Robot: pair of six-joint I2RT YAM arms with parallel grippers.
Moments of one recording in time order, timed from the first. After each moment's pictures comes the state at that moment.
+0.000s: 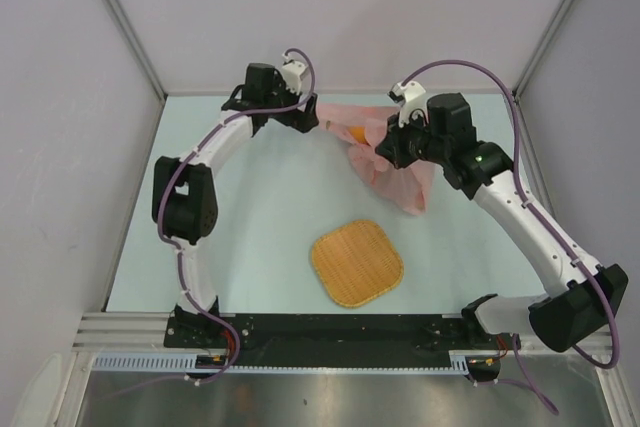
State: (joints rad) left arm -0.29 2.01 1.71 -0.30 0.39 0.15; right arm 0.49 1.30 1.34 -0.51 -0.29 0.04
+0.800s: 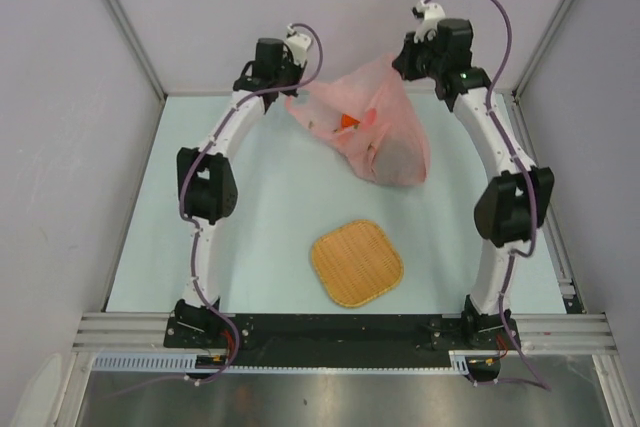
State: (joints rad) left arm -0.31 2.32 2.20 -0.39 0.12 0.24; right arm 0.22 1.90 1.91 -0.34 -0.31 0.07
